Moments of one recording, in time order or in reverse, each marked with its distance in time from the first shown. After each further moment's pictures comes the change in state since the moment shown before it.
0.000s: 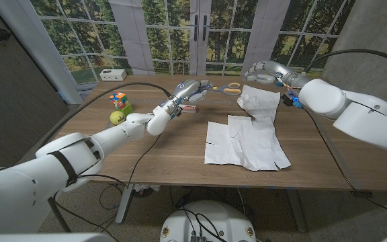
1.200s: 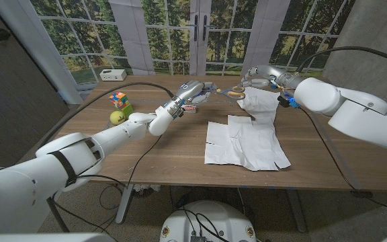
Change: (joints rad) left arm -0.003 0.001 0.020 -0.023 0.030 0.018 0.009; left_hand 0.000 0.000 0.000 0.000 0.000 0.009 -0.002 0.000 -0.018 0.000 0.000 0.000 0.000 0.000 0.000 0.000 0.000 -0.003 0.003 0.000 0.008; right arm 0.077 -0.008 -0.082 -0.025 -0.058 -0.057 0.095; right_hand 0.037 -0.015 0.029 0.006 -0.014 0.016 0.081 0.005 0.010 0.030 0.052 0.006 0.000 -0.002 0.030 0.008 0.000 0.000 0.017 0.000 -0.002
